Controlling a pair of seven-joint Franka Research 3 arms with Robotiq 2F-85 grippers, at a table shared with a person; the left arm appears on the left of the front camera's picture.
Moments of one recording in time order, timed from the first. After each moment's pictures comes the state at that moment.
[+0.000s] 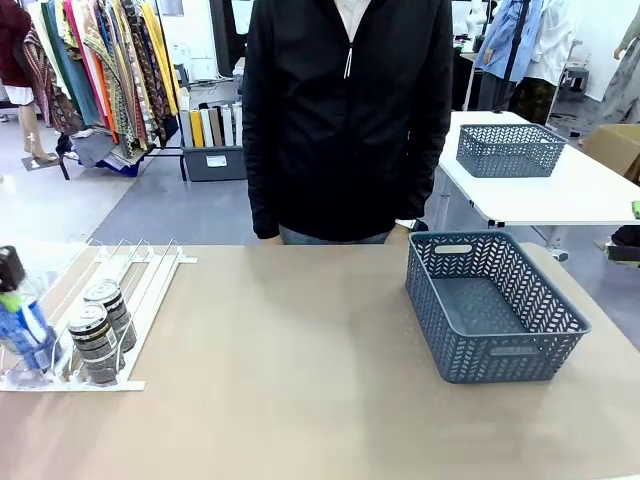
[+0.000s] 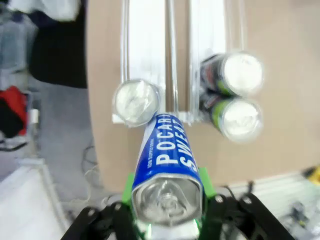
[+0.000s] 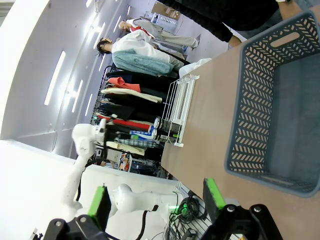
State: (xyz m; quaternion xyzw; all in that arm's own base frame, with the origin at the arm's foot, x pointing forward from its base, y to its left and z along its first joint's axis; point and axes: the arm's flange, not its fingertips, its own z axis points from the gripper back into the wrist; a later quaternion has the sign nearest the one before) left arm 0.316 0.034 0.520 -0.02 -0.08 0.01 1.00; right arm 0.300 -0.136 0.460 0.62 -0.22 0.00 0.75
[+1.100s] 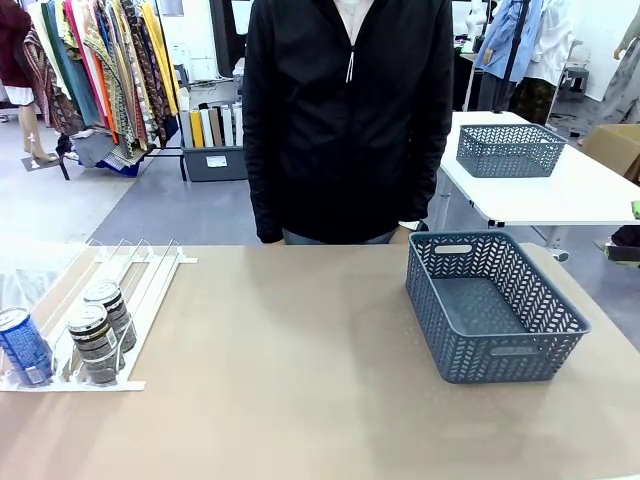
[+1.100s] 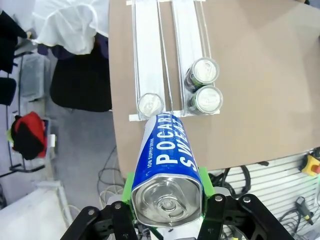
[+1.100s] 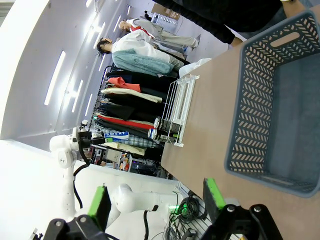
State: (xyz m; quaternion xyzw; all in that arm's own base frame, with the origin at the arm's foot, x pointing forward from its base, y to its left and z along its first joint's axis) left arm 0.248 0.031 0.632 -0.01 -0.17 -0.02 0.98; right arm 0.300 -0.136 0.460 0.62 -0.22 0.00 0.75
